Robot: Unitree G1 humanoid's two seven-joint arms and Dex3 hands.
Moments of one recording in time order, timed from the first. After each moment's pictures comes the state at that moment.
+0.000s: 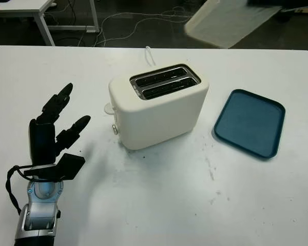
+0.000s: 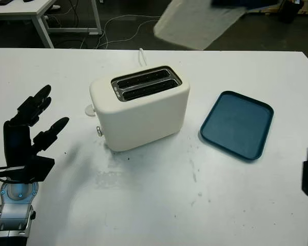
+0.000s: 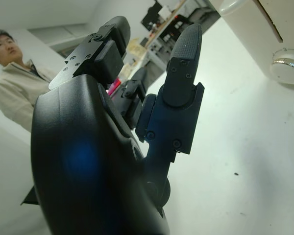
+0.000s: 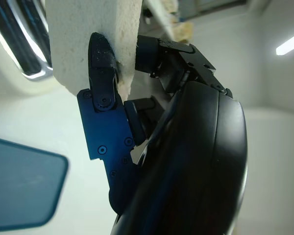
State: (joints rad) left arm -0.01 0.22 0.17 -0.04 0.31 -0.39 0.25; right arm -1.12 -0.78 0.08 0.22 -0.03 0.29 0.84
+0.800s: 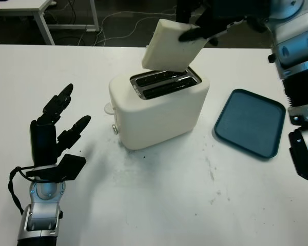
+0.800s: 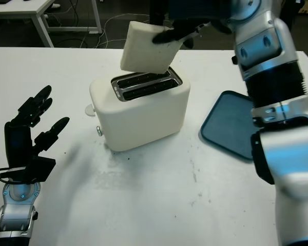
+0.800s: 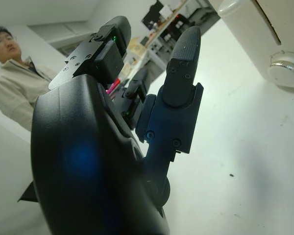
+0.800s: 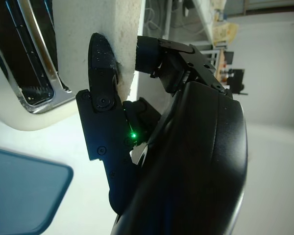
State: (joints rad) left arm -0.01 0.20 0.17 -0.04 0.31 -0.40 0.27; right arm -1.29 -0.53 0.29 0.61 -0.26 0.13 0.79
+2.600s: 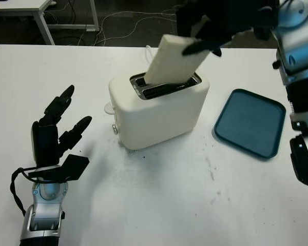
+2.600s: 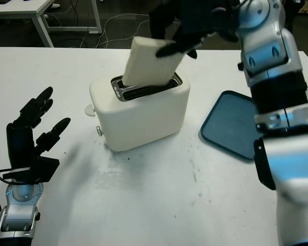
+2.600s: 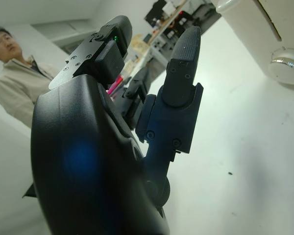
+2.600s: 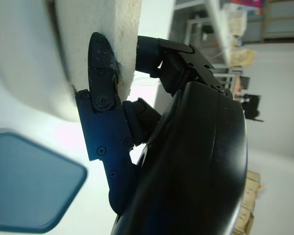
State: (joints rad) left arm -0.01 0.18 0.17 -0.02 0.35 -0.40 0.30; right arm -1.12 -0.60 0.22 0.37 -0.21 0.13 0.98
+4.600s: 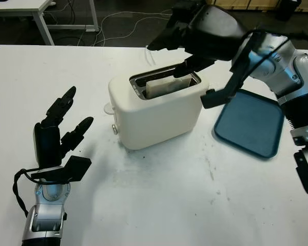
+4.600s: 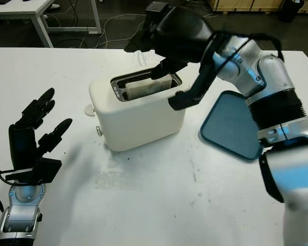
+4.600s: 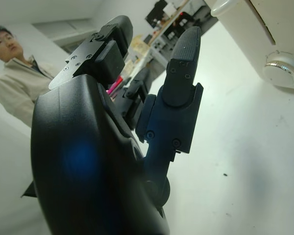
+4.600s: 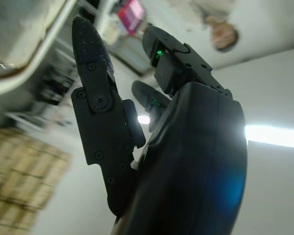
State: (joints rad) left arm 0.00 0.22 0.15 -0.04 0.37 -0.41 0.31; right arm -1.15 -0.66 0.43 0.59 -1.00 -0.73 -0.21
